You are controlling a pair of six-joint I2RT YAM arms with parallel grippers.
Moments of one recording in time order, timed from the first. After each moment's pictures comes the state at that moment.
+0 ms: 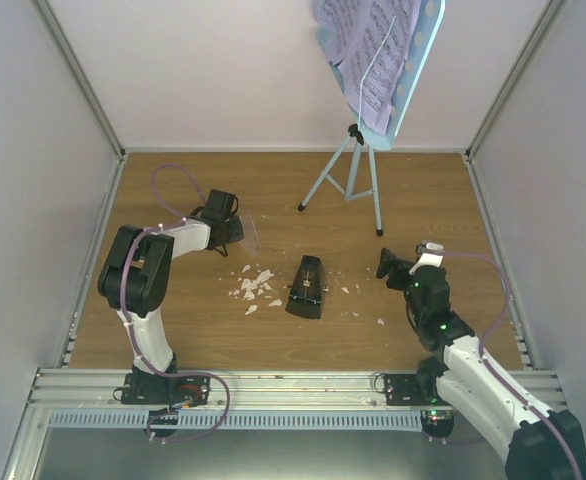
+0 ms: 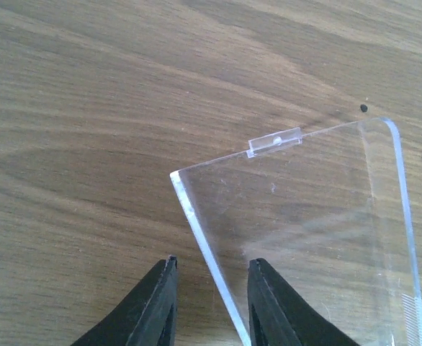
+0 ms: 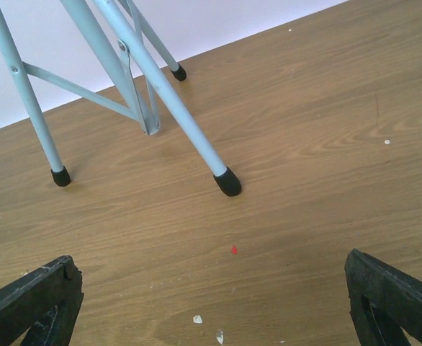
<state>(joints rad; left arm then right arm) -0.28 1.87 1.05 -0.16 -0.10 -0.51 0.33 0.71 0.21 0.13 0.26 0.44</state>
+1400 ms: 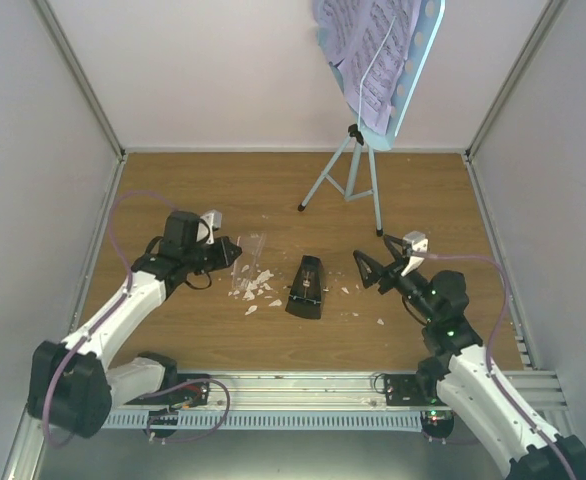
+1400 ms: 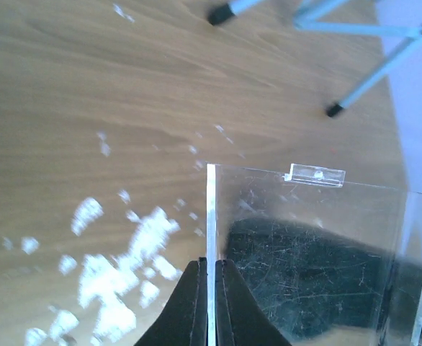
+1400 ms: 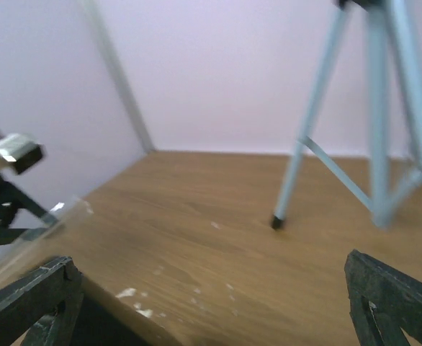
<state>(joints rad) -0.28 1.17 0.74 -0.32 0.35 -0.54 0.33 0.58 0.23 0.30 -0.25 0.29</state>
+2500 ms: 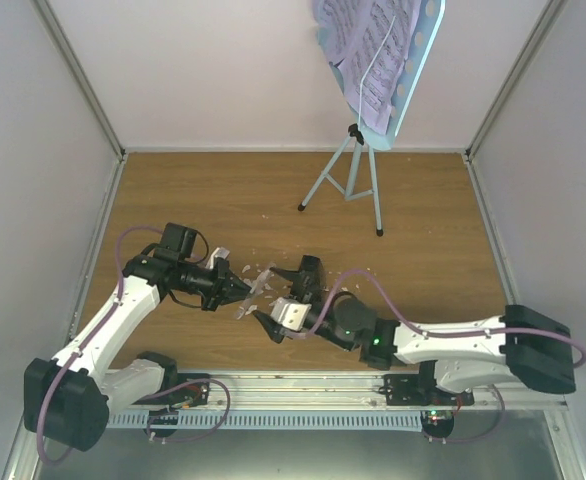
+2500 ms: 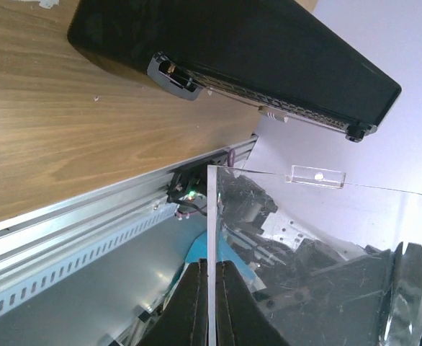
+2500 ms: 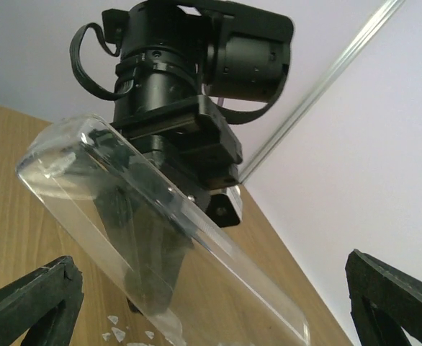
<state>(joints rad) -0.26 1.06 0.77 -0.79 0.99 -0.94 1.30 1.18 0.48 0.73 0.23 -0.62</state>
